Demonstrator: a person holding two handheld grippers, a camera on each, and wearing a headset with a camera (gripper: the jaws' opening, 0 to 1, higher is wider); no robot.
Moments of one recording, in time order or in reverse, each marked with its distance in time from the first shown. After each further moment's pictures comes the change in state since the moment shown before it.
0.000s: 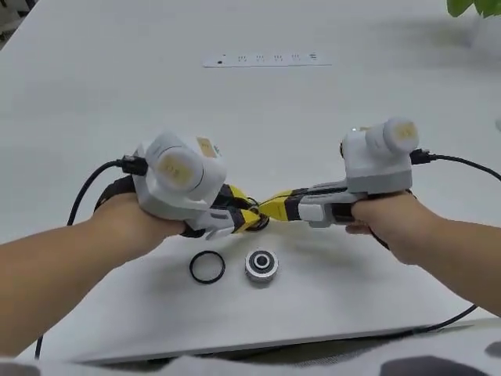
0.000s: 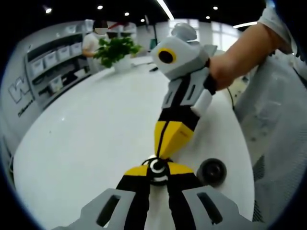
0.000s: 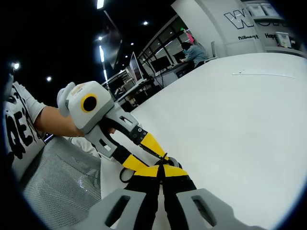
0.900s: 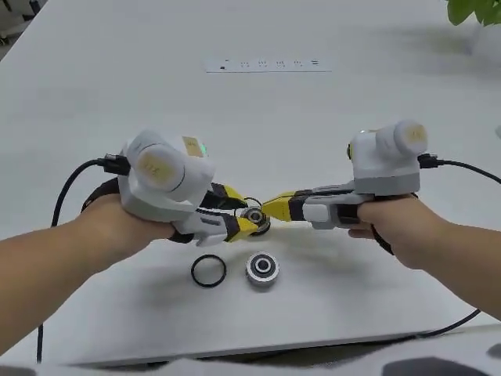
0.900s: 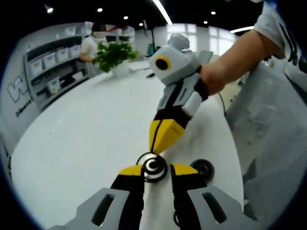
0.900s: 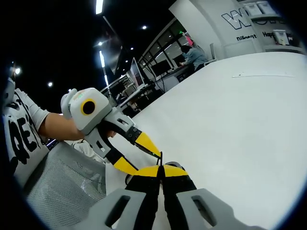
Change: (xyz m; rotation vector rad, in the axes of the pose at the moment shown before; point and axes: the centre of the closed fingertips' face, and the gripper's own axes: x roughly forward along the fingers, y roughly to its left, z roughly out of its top) left arm -0.022 -0.009 0.007 -0.011 -0.044 -0.037; right arm -0.007 0.006 0.011 0.026 -0.040 0.018
